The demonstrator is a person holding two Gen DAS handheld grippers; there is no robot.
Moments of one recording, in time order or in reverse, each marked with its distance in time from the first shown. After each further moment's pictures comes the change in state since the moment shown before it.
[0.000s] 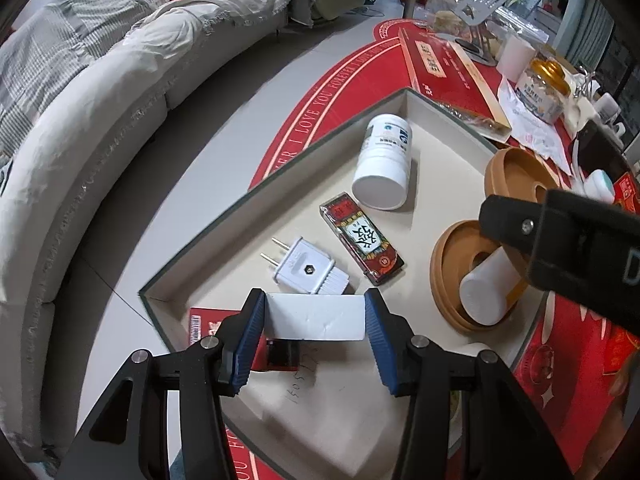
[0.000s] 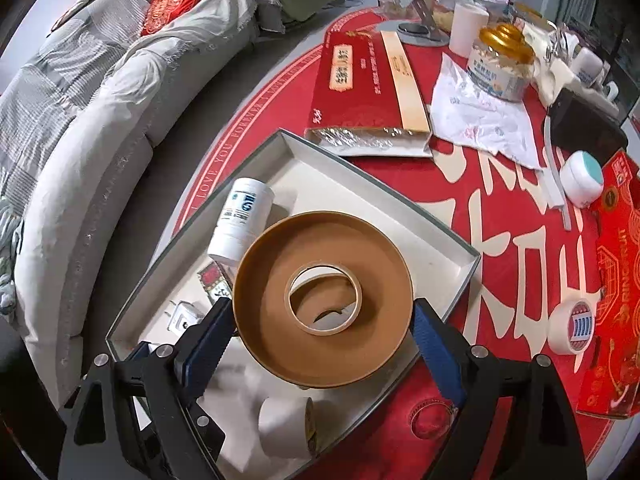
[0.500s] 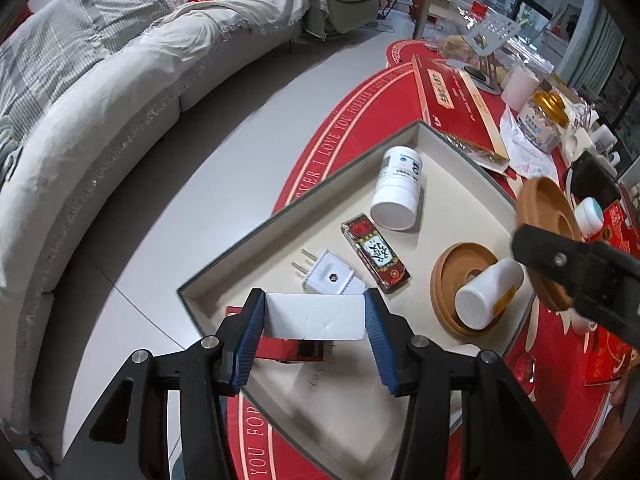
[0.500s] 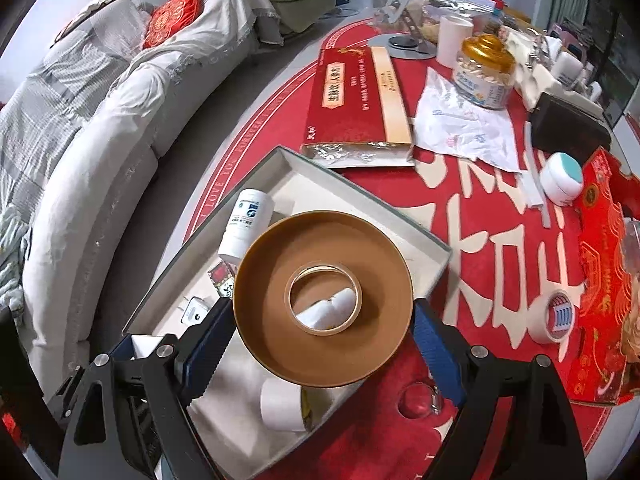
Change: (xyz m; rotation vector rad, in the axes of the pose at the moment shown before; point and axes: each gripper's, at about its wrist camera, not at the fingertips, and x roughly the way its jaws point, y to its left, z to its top) left arm -0.028 0.023 0.001 -0.059 -0.039 -0.021; right arm -0.032 0.001 -0.004 -0.007 -0.032 0.011
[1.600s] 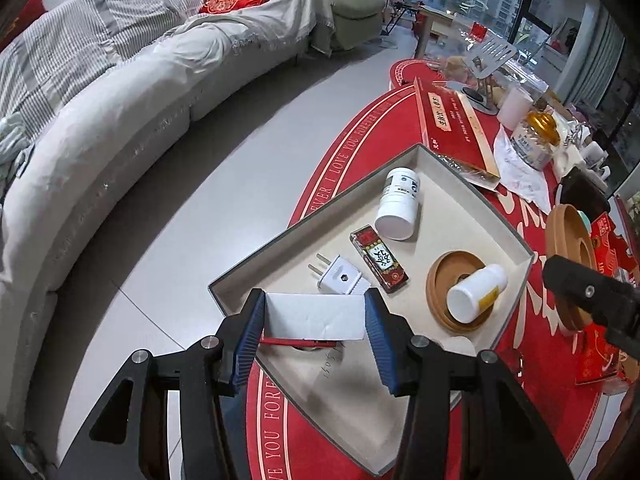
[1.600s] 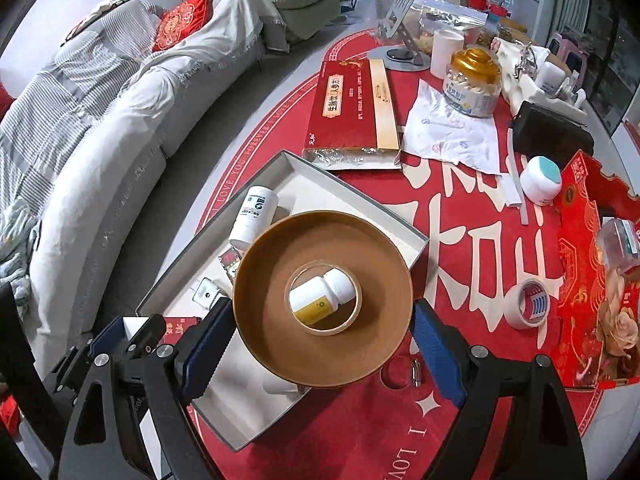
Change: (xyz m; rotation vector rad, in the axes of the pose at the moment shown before) left arm -0.033 0.014 -0.005 -0.036 -0.058 -0.002; right arm -0.040 -0.010 -0.015 -0.013 -0.022 0.004
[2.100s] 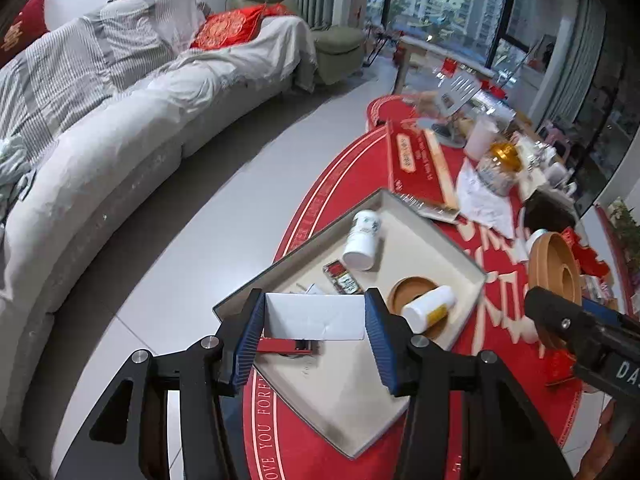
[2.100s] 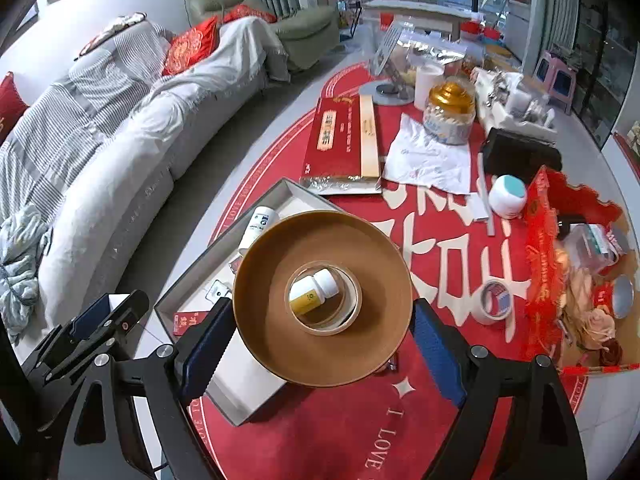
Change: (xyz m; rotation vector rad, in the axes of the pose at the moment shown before) left arm -0.054 -0.006 0.005 0.019 -0.107 -0.054; right arm -0.054 -0.006 -0.017 0.001 -0.091 0.002
